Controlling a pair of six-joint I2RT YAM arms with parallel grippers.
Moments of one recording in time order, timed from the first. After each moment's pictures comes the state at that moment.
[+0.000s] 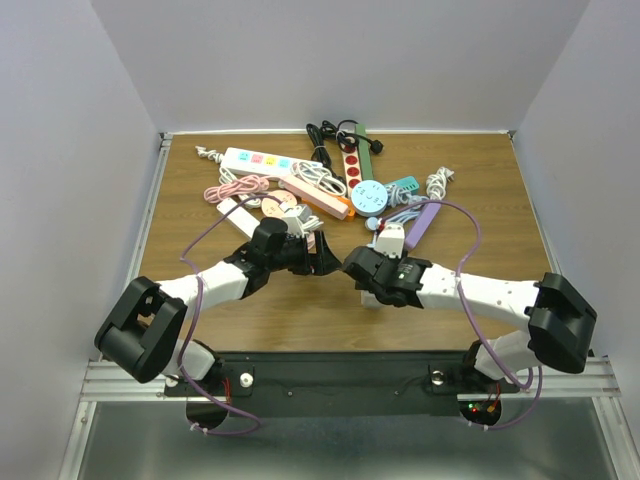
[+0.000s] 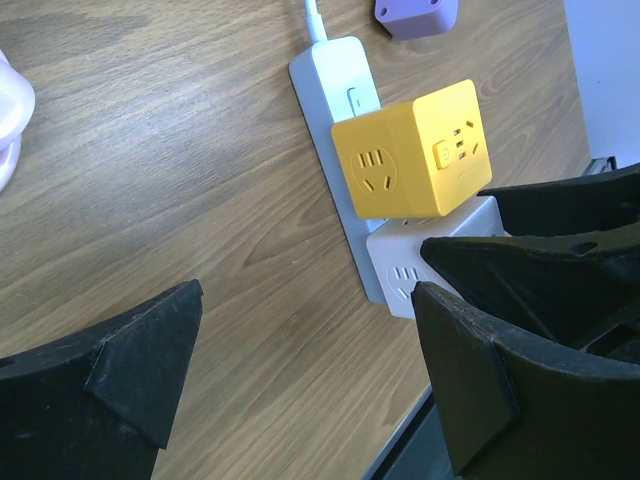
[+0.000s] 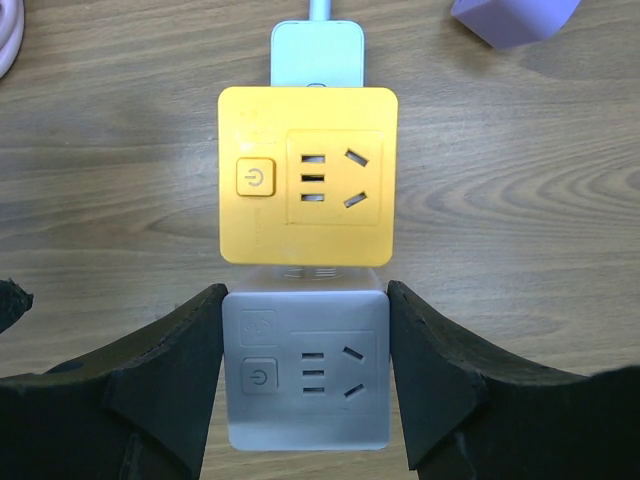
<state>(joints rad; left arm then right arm) -0.61 1.38 0.60 0.25 0.37 -0.60 1.02 1.43 0.89 -0.59 0.63 0.98</state>
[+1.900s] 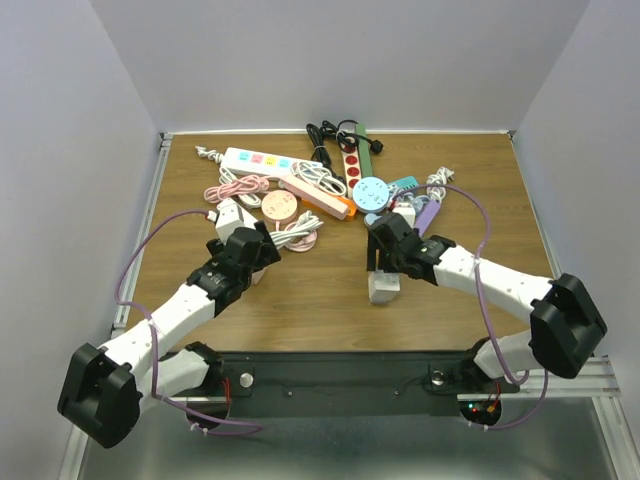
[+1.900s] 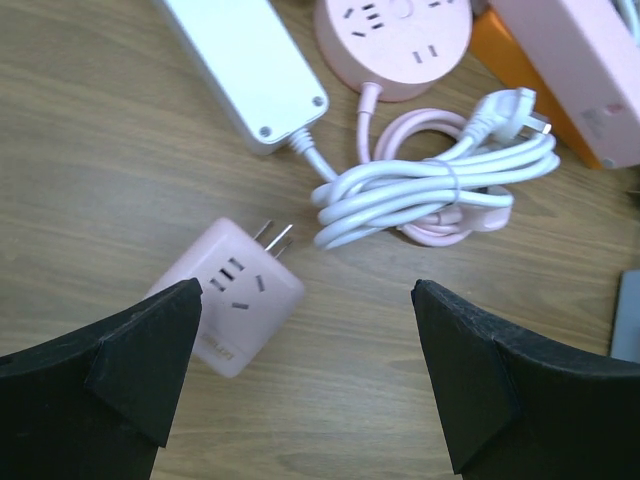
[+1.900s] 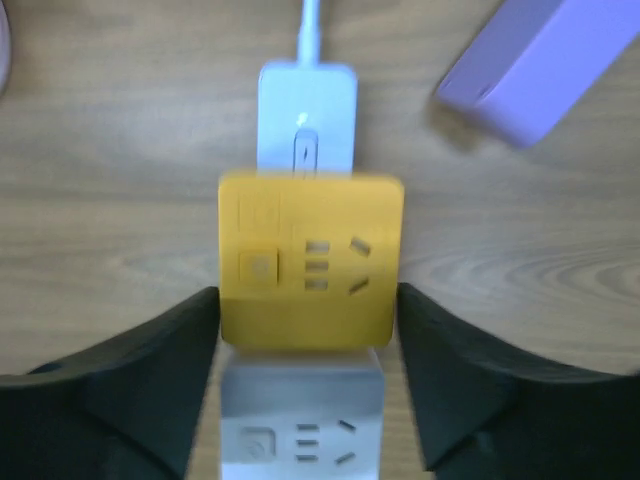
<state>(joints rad) -0.55 1.00 0.57 -0.23 -0.47 -0.69 0.76 1.40 0.90 -0.47 0.38 0.64</state>
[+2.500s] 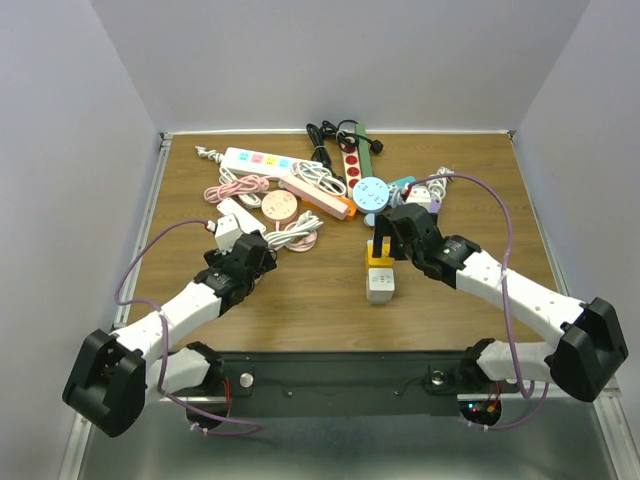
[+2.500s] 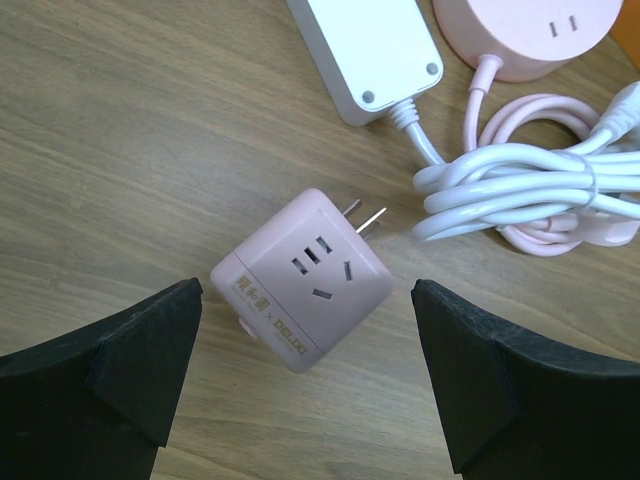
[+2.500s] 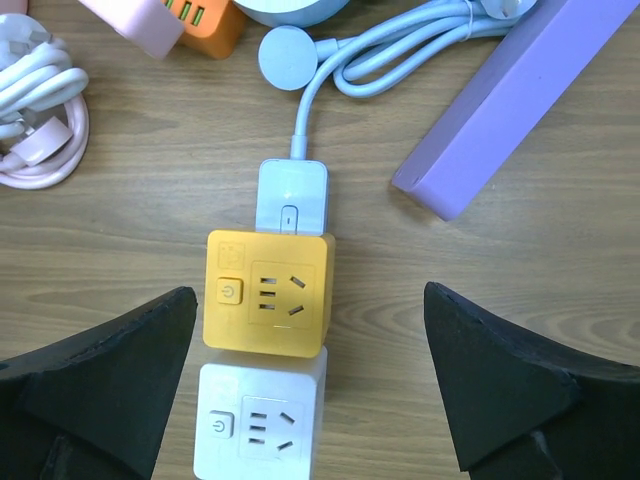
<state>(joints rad) -0.55 1.05 0.52 -0.27 -0.58 -0.78 0.69 1.24 0.90 -0.41 0.44 0.51</state>
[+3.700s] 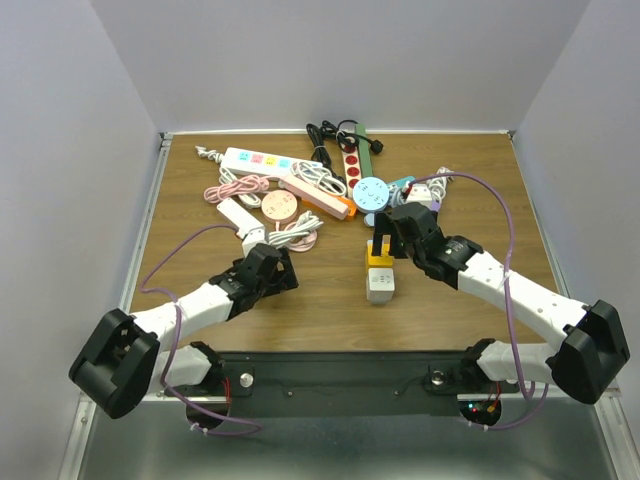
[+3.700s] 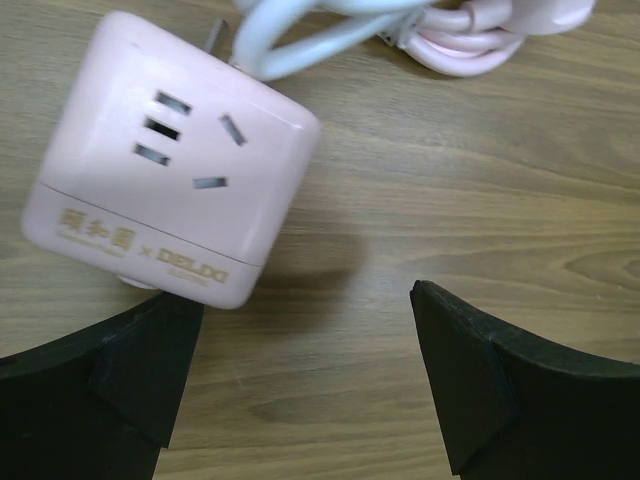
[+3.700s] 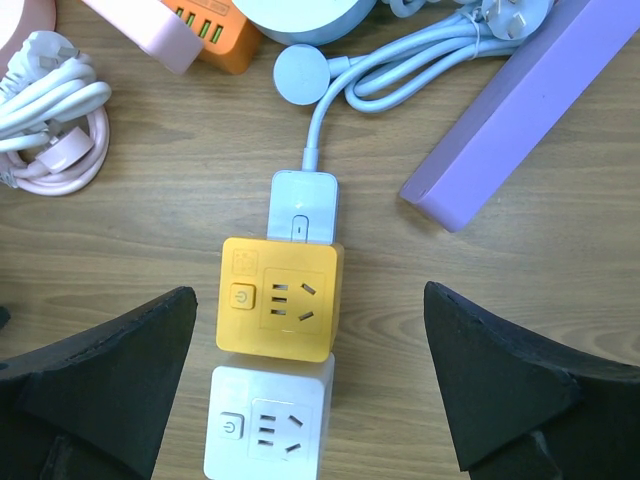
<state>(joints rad) -0.63 1.16 0.45 -0.13 -0.28 -0.75 0.69 1.22 0.90 -0.39 0.43 0.50</state>
